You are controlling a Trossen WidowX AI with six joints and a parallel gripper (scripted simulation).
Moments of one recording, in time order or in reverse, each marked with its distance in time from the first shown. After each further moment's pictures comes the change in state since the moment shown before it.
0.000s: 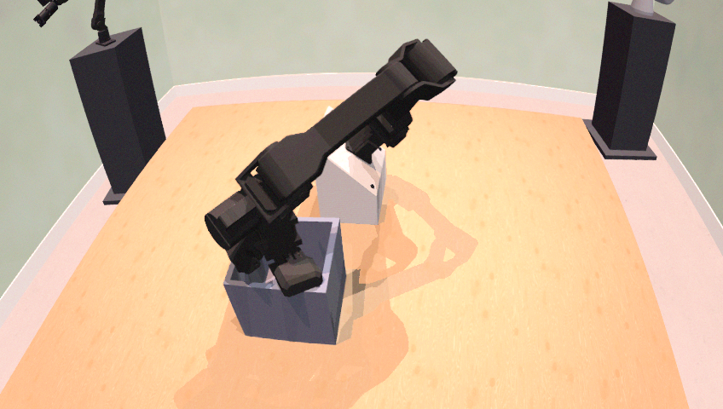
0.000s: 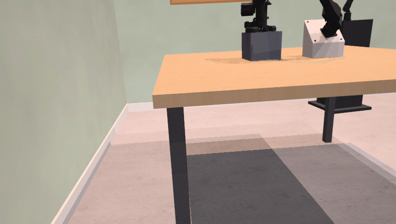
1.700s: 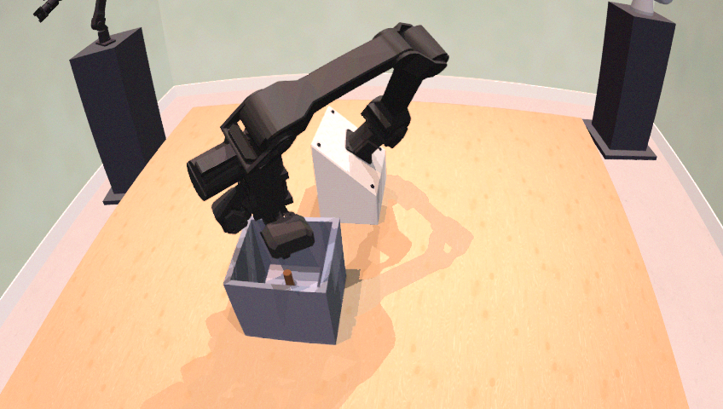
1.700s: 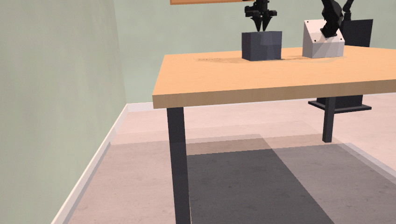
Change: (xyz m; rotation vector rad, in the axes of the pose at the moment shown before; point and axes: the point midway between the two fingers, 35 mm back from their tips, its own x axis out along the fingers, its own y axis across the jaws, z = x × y) arm -0.076 -0.002 0.000 0.013 0.012 0.009
